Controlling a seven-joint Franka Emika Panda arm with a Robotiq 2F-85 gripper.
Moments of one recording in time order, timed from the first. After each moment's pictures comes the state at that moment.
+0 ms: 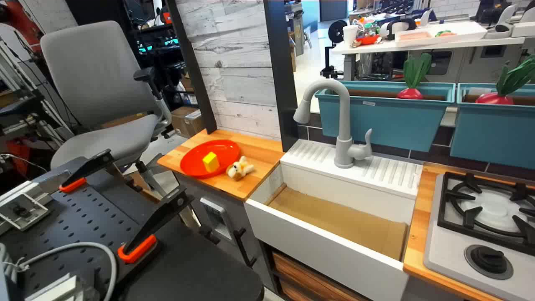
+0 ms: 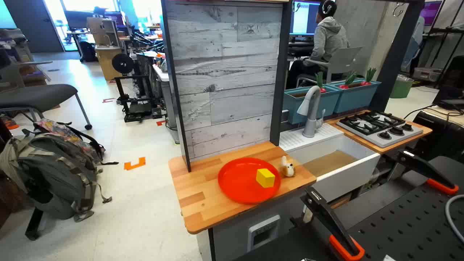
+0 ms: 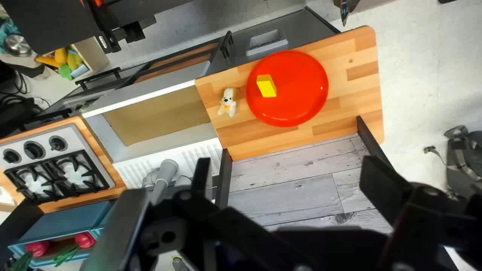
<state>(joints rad) -0.03 -0.47 0.38 -2.50 -0.03 2.20 0.59</state>
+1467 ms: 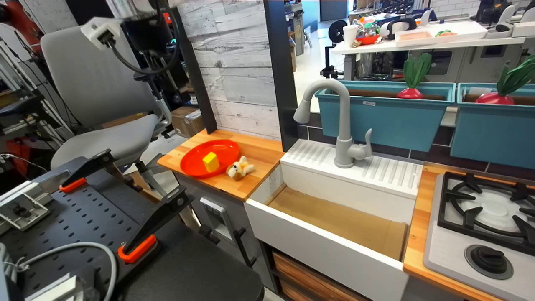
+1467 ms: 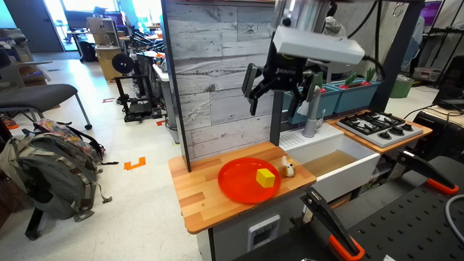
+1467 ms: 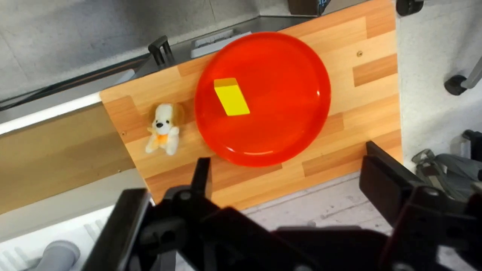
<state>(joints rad) 0.02 0.35 0.17 -2.34 0.08 2.80 0.31</state>
